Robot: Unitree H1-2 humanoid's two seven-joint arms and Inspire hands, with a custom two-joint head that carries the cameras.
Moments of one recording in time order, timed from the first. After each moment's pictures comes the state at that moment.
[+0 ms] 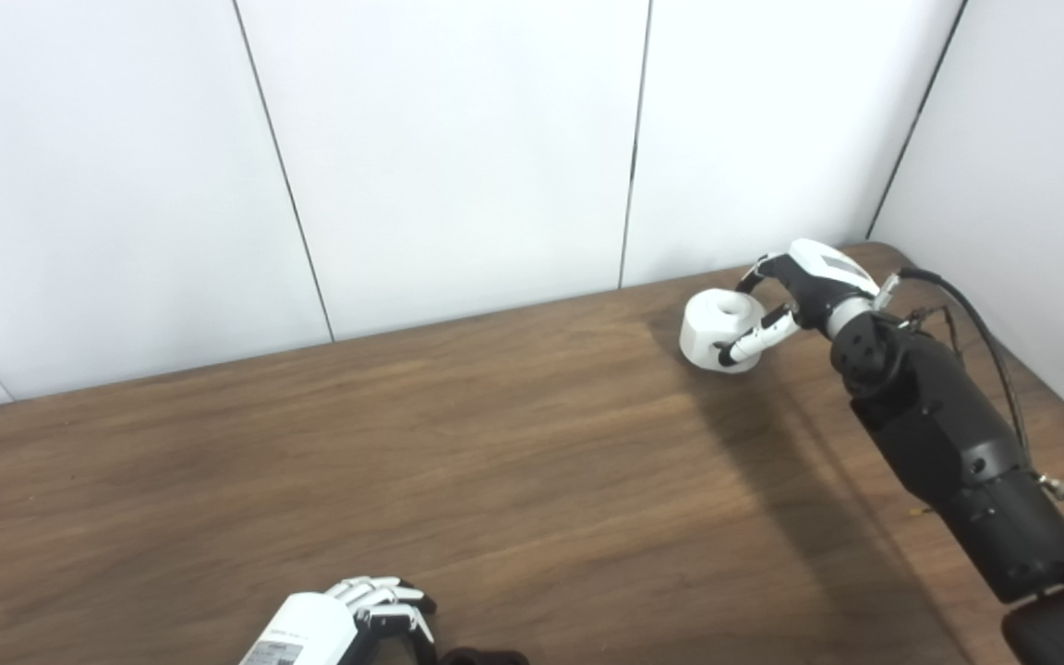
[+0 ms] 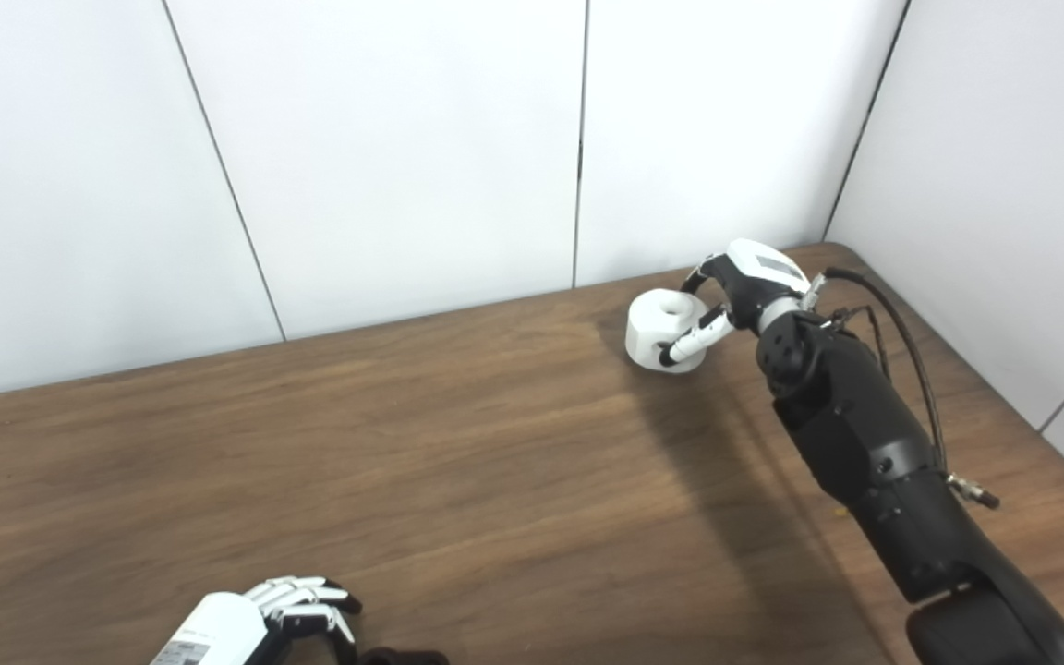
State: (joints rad) left arm 0.05 0.36 -0.37 -0.32 0.82 -0.18 -0.25; right arm -0.53 -0.61 0.09 0.22 -0.68 0.47 0.30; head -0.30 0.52
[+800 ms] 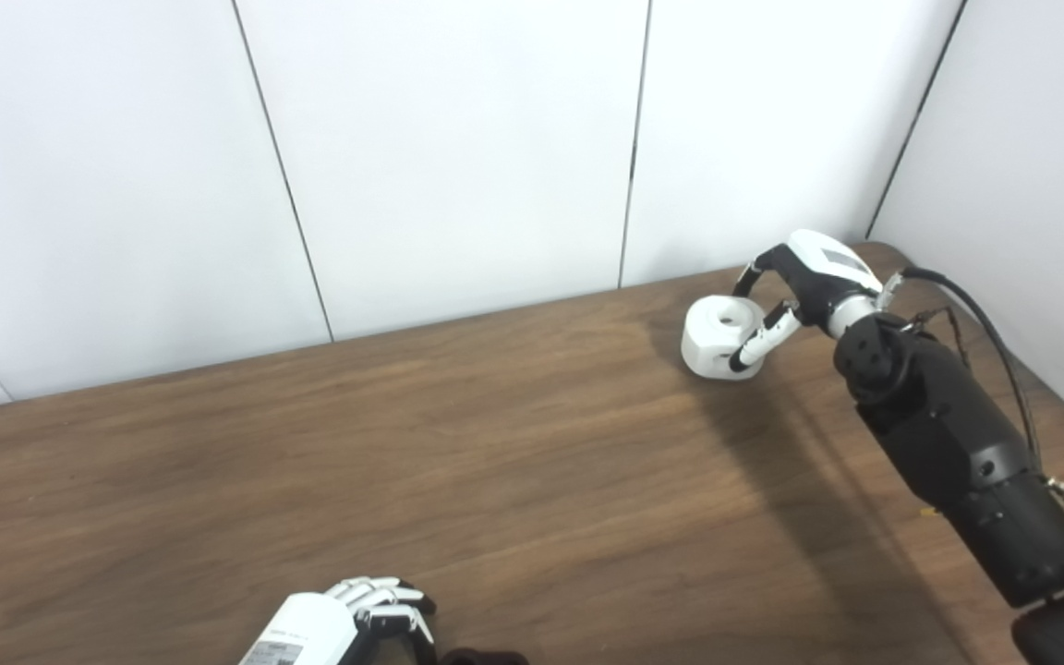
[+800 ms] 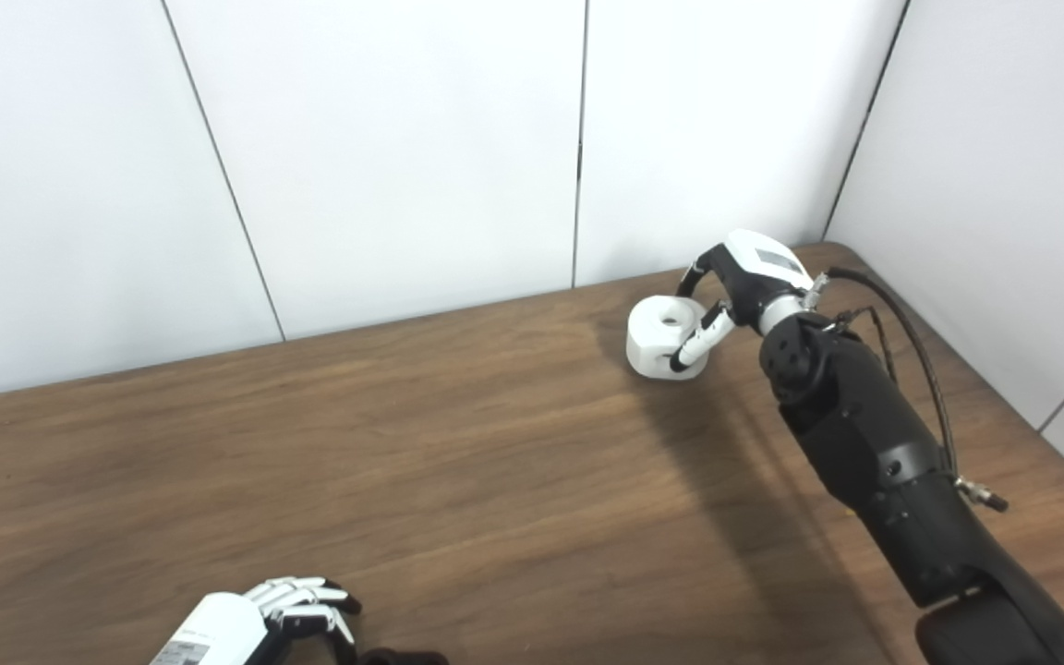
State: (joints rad) left arm 0.05 0.36 -0.37 -0.32 0.82 -0.18 -0.25; right arm -0.52 -0.62 0.10 0.22 -0.65 0.40 0.22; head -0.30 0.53
